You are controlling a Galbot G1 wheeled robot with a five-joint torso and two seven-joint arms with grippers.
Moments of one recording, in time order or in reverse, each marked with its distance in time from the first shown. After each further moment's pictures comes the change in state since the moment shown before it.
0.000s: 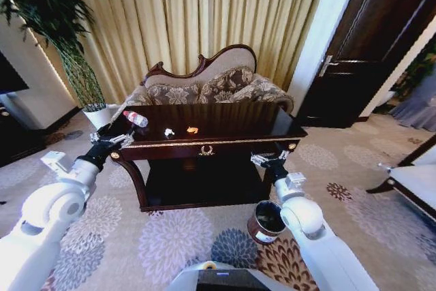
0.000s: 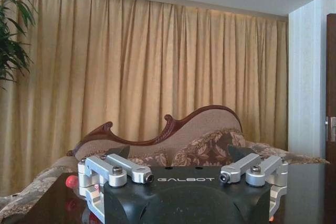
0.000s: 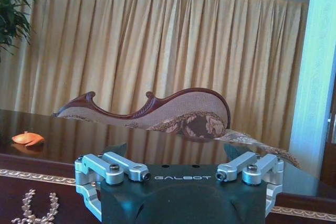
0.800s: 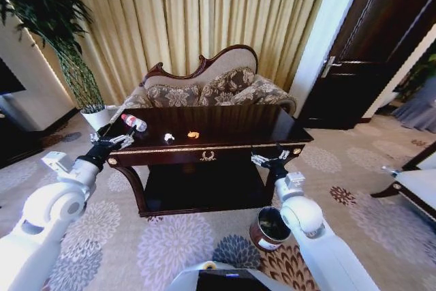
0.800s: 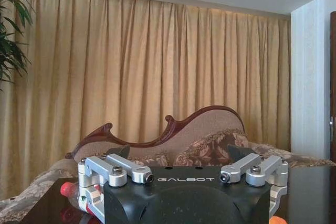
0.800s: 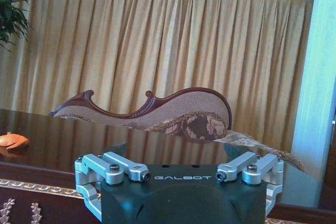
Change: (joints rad) left arm 0.001 -0.001 0.000 0.009 0.006 -0.008 0.010; right arm 0.001 -0.002 0.000 -0.006 -0.009 0.001 -0.007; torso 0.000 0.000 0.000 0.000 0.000
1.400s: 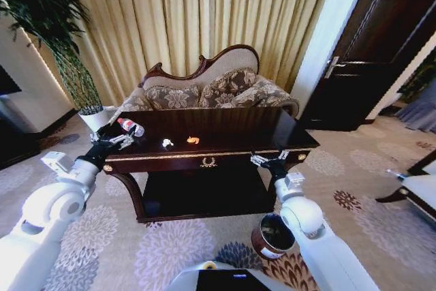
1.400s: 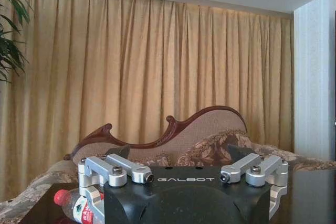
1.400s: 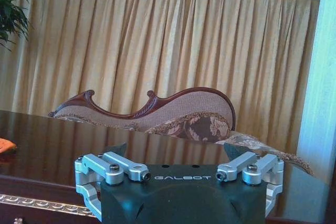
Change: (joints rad) left arm 0.004 0.000 -0.005 -0.001 0.000 -0.001 0.001; right arm -0.004 -0.001 -0.005 0.007 -0.003 -0.002 -0.004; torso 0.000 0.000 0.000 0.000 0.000
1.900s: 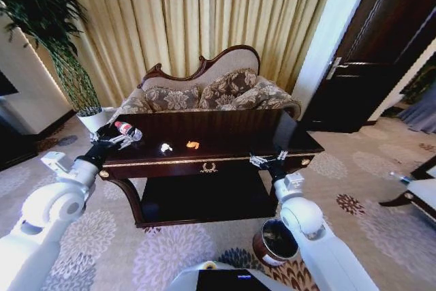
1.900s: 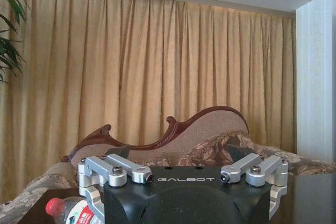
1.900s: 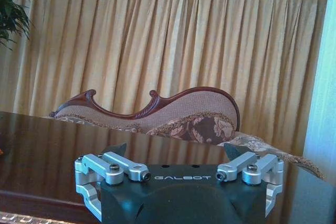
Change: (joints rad) left arm -0.001 0.001 0.000 -0.001 0.000 0.000 0.000; right arm -0.006 0.004 -0.001 0.005 -0.004 -0.001 -0.013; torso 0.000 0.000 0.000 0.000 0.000
